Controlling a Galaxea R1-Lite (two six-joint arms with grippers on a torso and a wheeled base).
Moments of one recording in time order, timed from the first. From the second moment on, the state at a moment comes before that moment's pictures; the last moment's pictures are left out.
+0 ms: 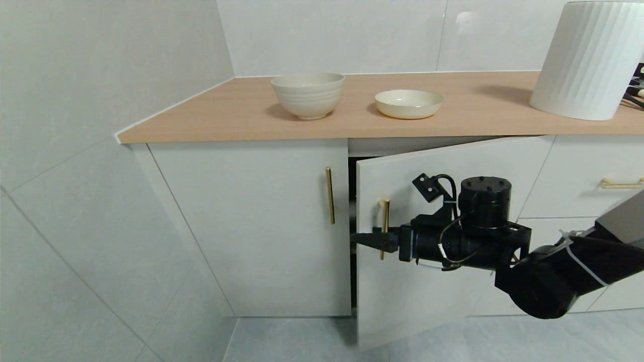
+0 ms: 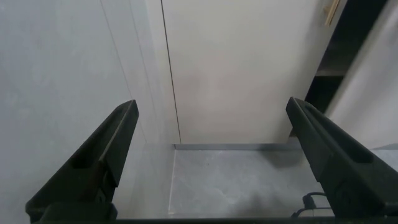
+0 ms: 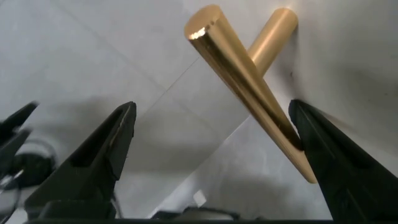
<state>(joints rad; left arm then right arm) 0.00 0.00 0.00 0.00 0.00 0.00 0.58 1.99 -0.84 -0.99 0.60 0.43</state>
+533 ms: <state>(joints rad) 0.00 0.00 0.00 0.00 0.00 0.00 0.60 1.85 -0.55 -1.19 0.65 0.44</state>
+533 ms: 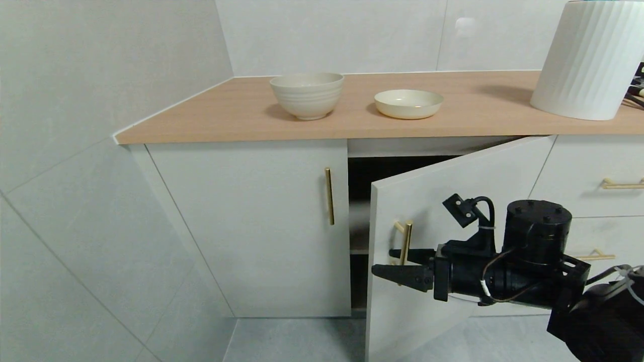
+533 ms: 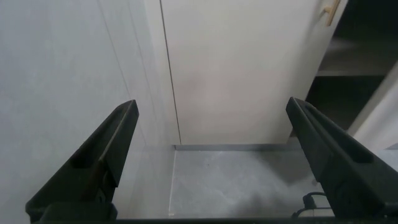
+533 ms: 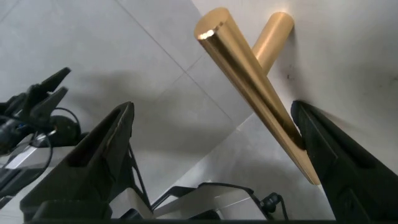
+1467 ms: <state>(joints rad) -0.01 0.29 -0.40 0.13 -0.39 -0.02 0.61 1.82 -0.52 -1.19 0.66 0.44</state>
